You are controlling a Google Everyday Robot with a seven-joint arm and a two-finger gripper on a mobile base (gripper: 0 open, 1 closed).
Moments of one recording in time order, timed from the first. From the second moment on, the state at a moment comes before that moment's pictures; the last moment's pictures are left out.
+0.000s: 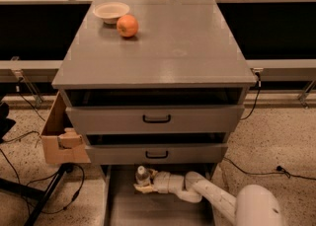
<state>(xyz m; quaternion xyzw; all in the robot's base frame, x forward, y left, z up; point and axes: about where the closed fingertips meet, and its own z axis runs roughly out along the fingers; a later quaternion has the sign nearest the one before) 0.587 0.067 0.247 -0.46 0.61 0.38 0.52</state>
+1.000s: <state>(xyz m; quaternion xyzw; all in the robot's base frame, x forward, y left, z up) 0.593 0.064 0.179 -0.40 0.60 0.43 0.55</state>
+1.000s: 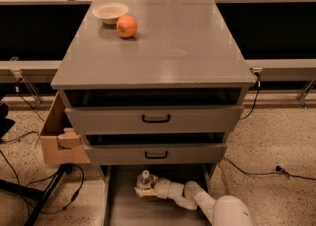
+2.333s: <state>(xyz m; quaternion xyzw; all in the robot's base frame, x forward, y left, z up) 0.593 0.065 0.182 -0.40 0.60 0.43 0.55</state>
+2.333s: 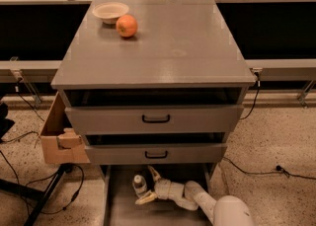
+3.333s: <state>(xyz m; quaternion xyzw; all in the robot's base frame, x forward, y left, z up) 0.580 0.038 0.184 -0.43 0.63 0.42 0.50</state>
